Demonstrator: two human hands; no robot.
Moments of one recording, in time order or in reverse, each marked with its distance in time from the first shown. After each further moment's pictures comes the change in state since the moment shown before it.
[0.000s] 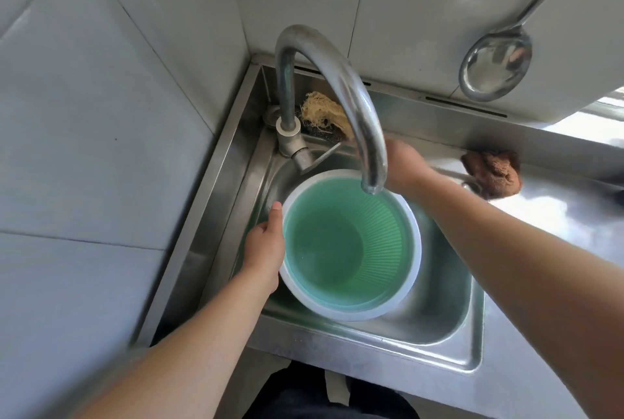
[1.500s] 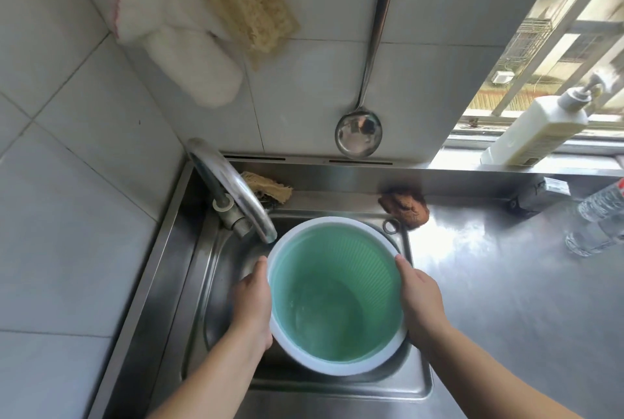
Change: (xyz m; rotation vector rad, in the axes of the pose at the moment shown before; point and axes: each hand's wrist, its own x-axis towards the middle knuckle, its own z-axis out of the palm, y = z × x) left_hand -0.092 0.035 0.059 -0.020 -0.131 0.032; right_hand -0.168 0.116 0.004 0.926 0.492 0.637
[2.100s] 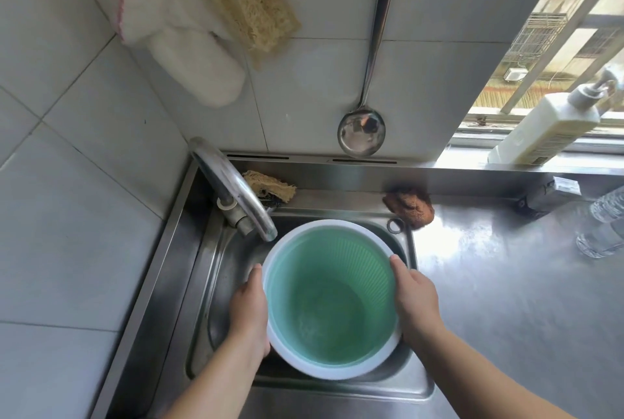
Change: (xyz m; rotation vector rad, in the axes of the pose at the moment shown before) left_hand -0.010 -0.006 -0.008 -0.035 0.051 -0.038; right_hand -0.004 0.003 0.006 -0.046 -0.023 -0.046
